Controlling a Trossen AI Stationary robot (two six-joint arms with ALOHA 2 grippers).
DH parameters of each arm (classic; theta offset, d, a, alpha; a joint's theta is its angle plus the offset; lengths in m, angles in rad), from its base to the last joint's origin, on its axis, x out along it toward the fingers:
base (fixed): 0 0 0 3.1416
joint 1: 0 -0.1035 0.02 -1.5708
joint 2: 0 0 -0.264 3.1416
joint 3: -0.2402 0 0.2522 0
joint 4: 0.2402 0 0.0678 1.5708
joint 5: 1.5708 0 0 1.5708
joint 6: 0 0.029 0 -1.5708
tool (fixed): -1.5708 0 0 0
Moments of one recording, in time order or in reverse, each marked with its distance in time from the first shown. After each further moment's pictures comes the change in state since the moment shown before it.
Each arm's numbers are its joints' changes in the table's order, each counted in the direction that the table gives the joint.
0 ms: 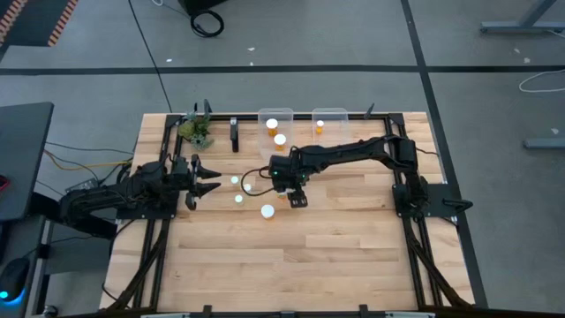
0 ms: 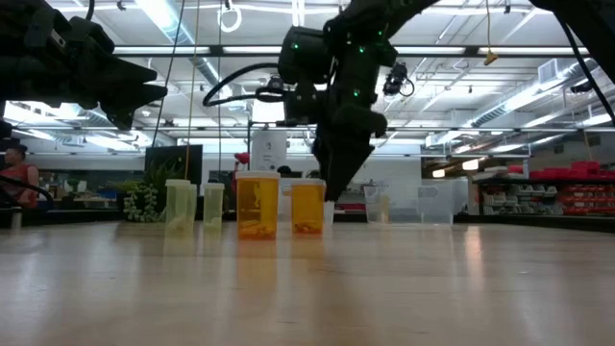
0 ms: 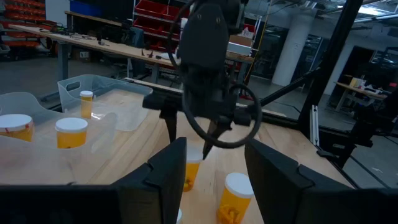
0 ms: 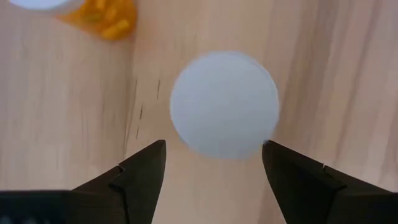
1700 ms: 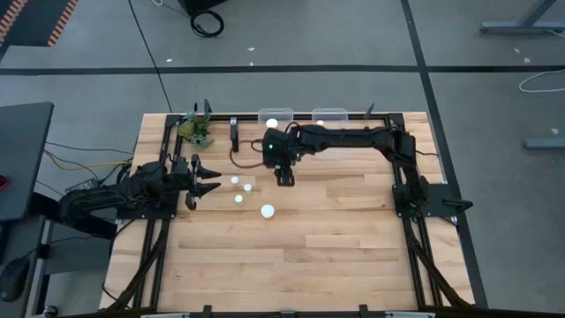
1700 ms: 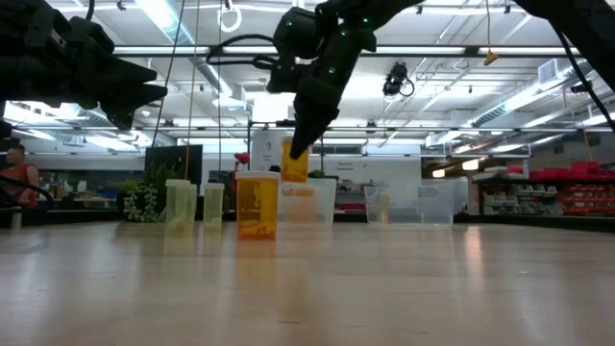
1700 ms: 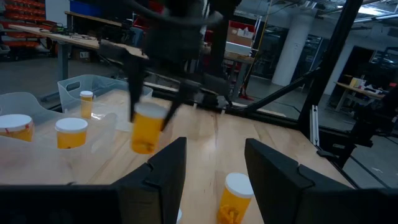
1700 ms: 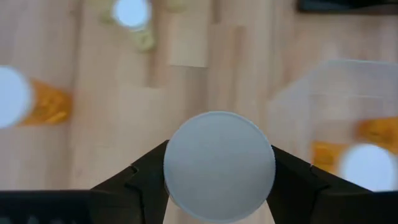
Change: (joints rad) left arm 0.000 0.000 0.000 -0.001 0.000 0.000; right arm 0.121 -0.002 -0.218 0.014 -0.026 -0.041
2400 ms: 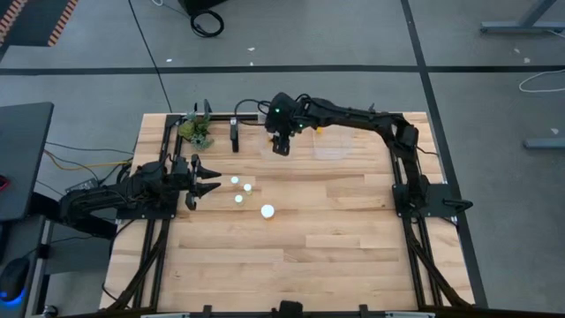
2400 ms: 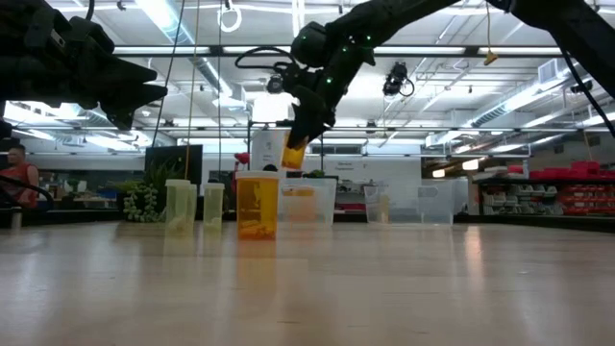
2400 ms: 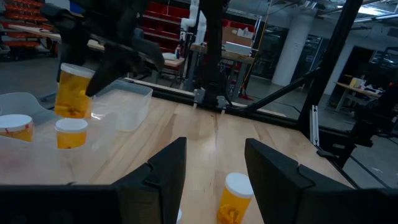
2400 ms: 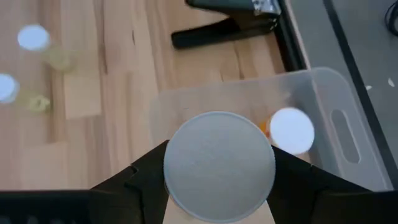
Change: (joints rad) left arm 0.000 0.000 0.000 0.000 0.000 0.000; right arm 0.183 0.000 -0.062 -0.109 0.006 0.035
